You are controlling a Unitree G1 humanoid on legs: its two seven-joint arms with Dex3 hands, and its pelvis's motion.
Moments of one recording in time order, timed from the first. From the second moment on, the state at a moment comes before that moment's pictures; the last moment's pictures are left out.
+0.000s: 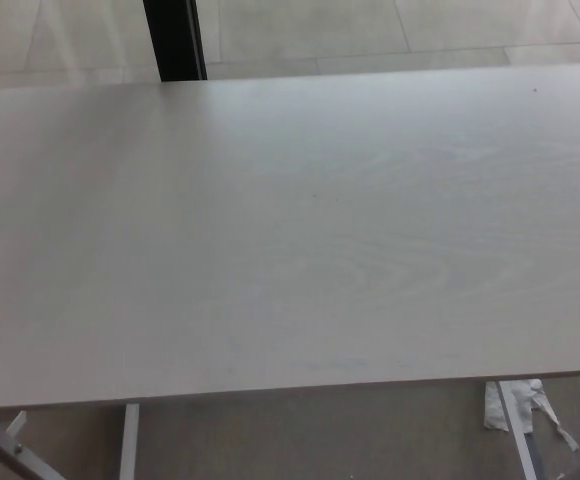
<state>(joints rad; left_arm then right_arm) 0.21 0.68 0.58 0.53 0.17 0.41 -0.26 -0.09 -0.55 -0.33 0.84 0.09 -0.03 0.03</state>
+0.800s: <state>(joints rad) 0.33 0.72 0.56 0.92 0.02 0.15 -0.34 -0.09 -0.58 -0.40 0.87 0.11 -0.05 0.06</state>
